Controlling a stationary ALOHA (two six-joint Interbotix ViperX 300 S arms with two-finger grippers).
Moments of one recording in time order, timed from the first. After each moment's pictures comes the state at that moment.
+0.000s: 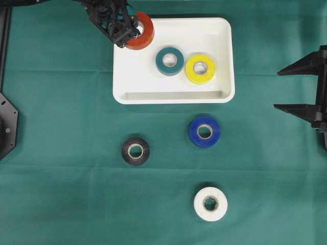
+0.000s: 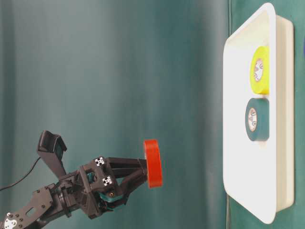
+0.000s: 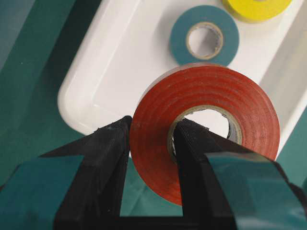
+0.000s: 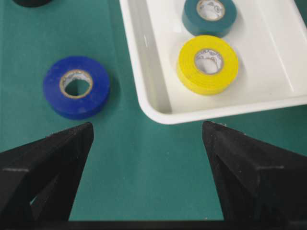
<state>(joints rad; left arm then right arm) 0.48 -0.06 0.22 0.01 0.88 -0.03 -0.10 -0.95 1.10 -0.24 0.44 0.36</state>
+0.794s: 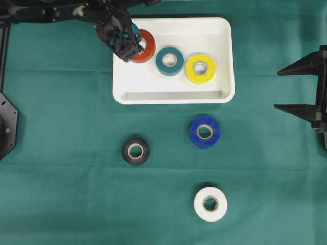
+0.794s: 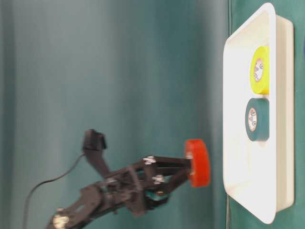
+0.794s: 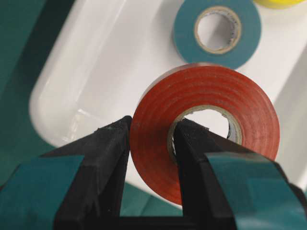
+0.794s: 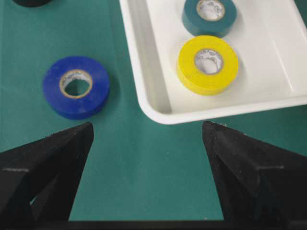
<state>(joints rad) 0.48 0.04 0.37 0.01 0.66 -0.03 -0.10 -0.95 1.10 -0.24 0.44 0.36</state>
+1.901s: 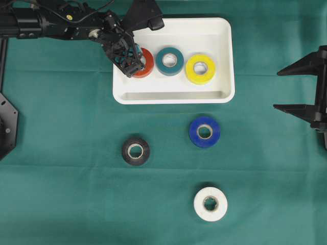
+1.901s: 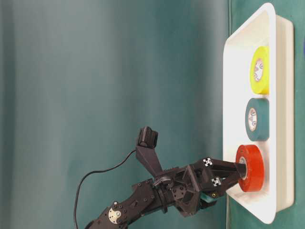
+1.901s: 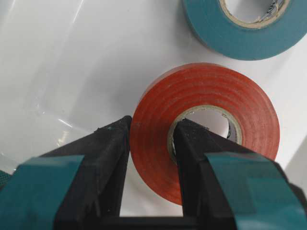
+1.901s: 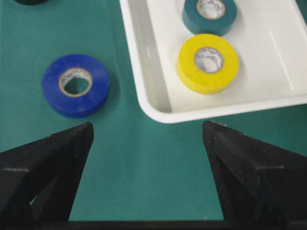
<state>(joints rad) 0.48 0.17 0.45 0.01 0.51 -0.02 -0.10 -0.95 1.10 -0.24 0.44 0.36</state>
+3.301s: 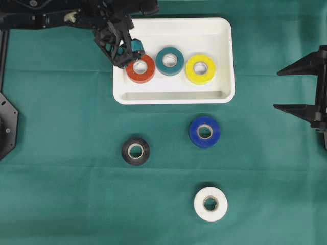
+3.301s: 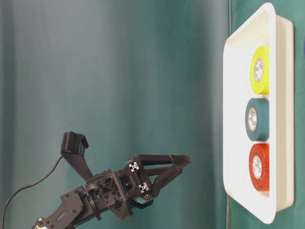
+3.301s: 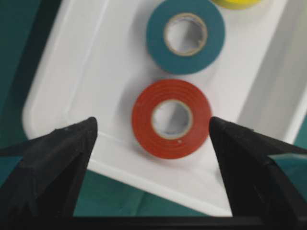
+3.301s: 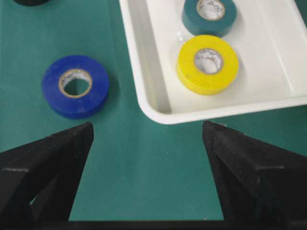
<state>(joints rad) 0.41 -0.04 0.37 0.01 0.68 0.05 -0.10 -0.95 1.09 -0.24 0.44 0.36</state>
